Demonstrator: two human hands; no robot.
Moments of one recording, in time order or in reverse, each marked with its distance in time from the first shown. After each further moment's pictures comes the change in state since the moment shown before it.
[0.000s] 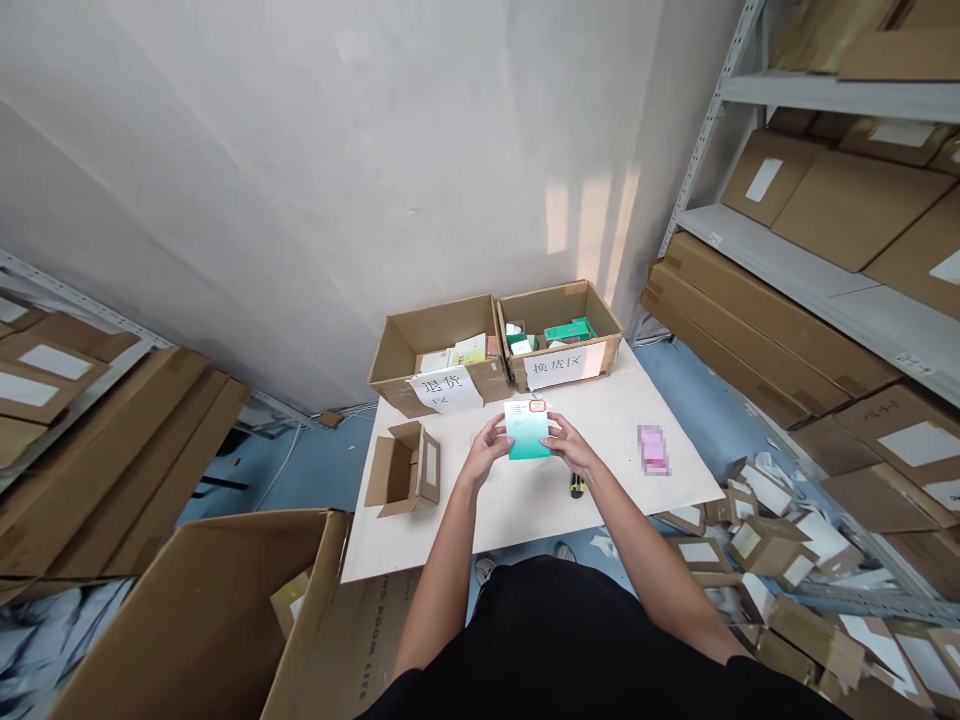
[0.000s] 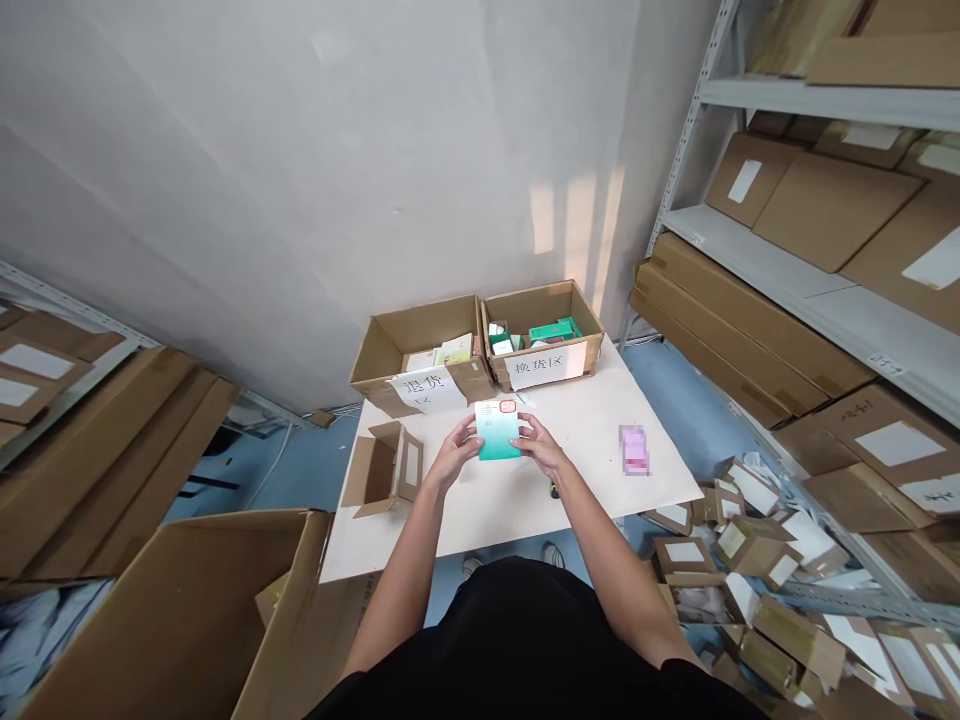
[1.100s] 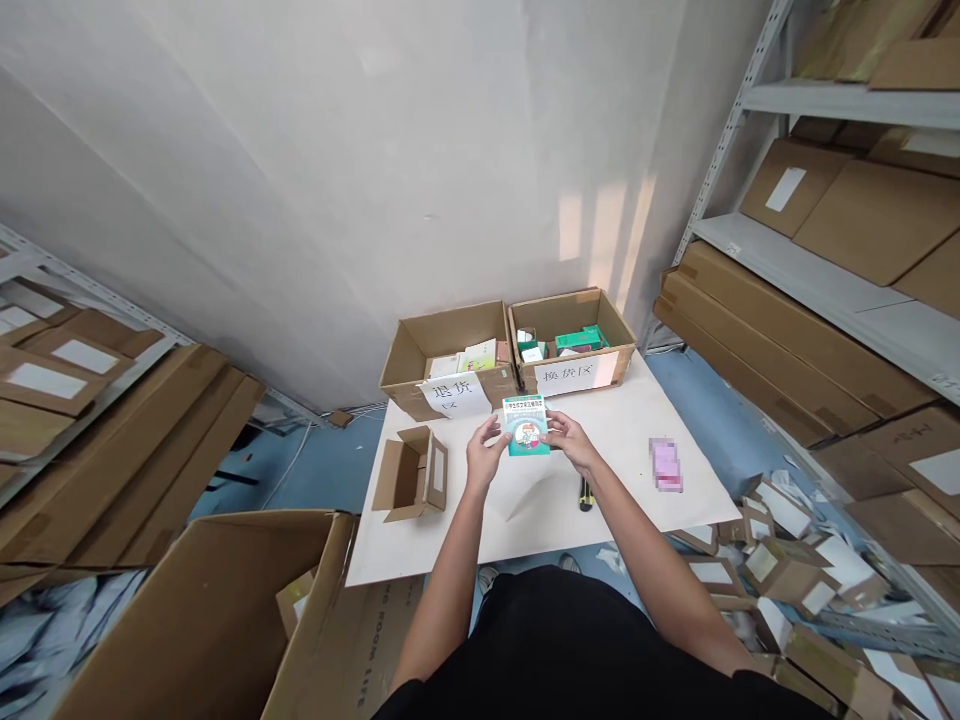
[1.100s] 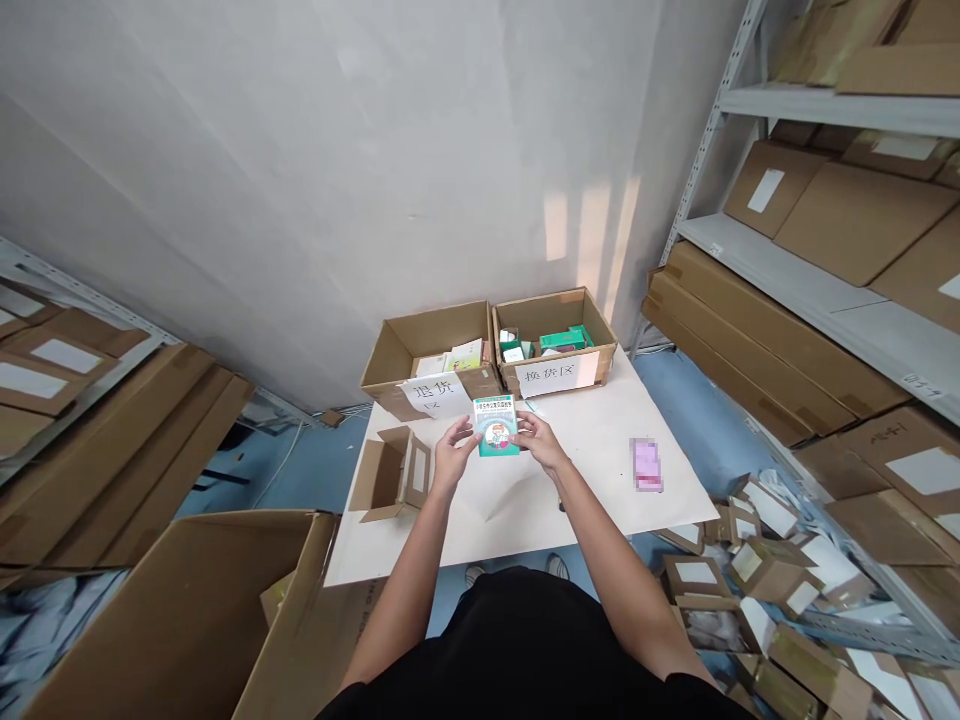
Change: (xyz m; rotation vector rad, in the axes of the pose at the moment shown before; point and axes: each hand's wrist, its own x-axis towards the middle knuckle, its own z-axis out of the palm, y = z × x) left_hand -0.002 0.022 0.003 0.099 0.333 0.210; right_hand 0.024 -0.030 0.026 -0.109 0.038 -0.093
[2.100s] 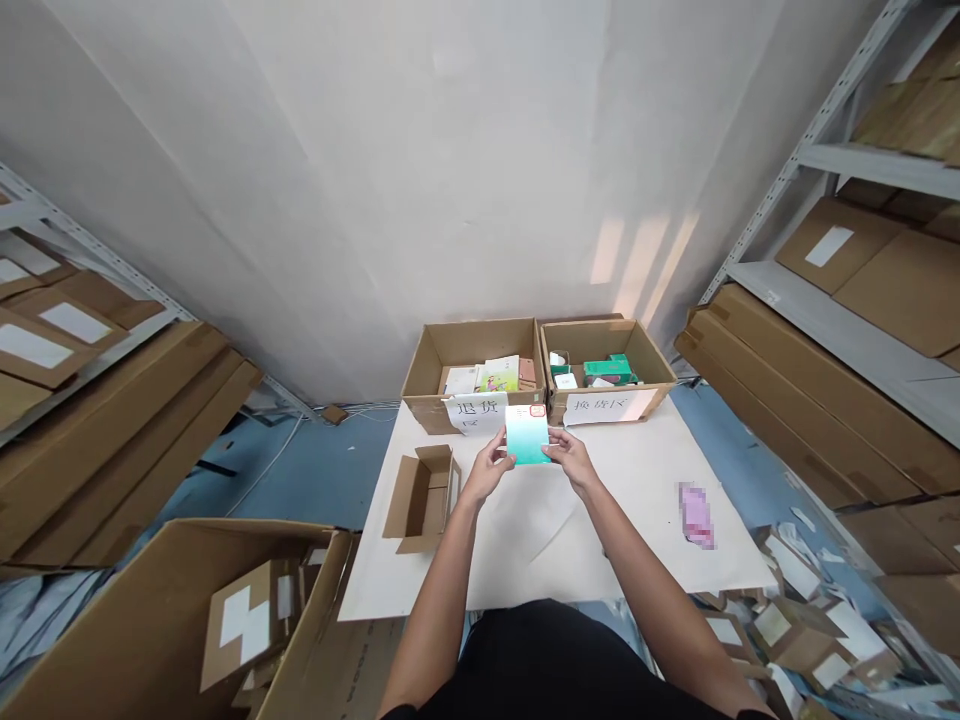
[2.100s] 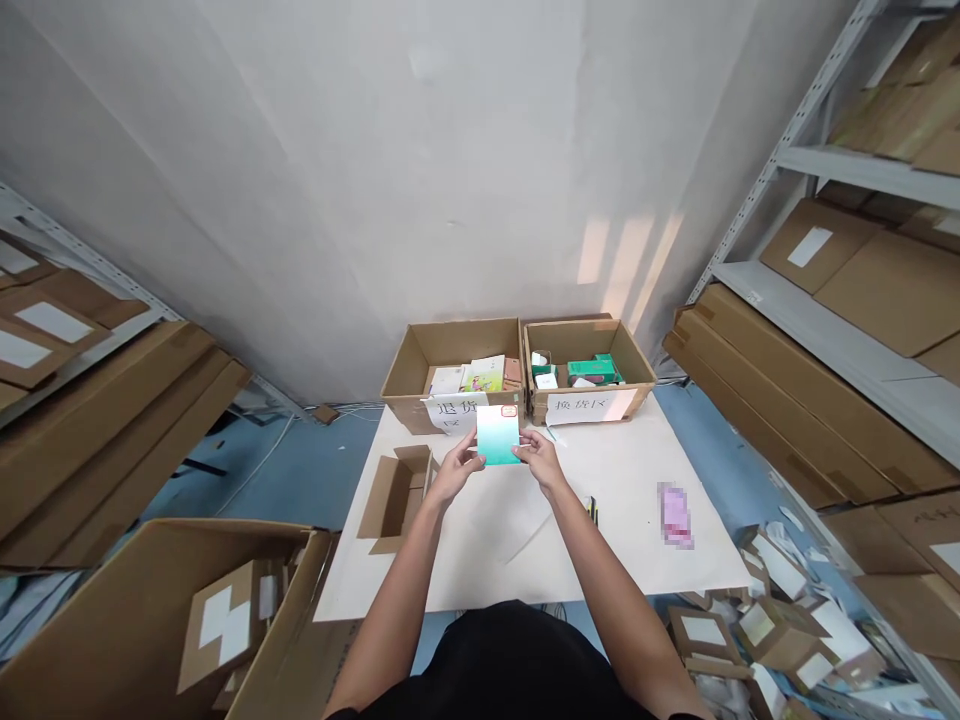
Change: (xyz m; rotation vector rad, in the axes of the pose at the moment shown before) left_hand 0.057 -0.018 -0.089 -0.114 -0.242 -0.068; right_hand 0.081 0.033 0.072 -0.091 0.194 -0.032
